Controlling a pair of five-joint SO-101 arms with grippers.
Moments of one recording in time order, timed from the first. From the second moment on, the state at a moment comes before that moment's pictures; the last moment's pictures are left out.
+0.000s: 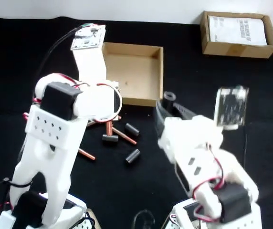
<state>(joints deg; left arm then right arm) 19.0 -19.2 -13.6 101.0 27.9 -27.7 -73.1 38.5 63.3 -18.7</state>
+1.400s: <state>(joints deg) 38.5 -29.1 16.1 41.9 13.9 -24.4 -103.8 80.0 42.4 -6.3</state>
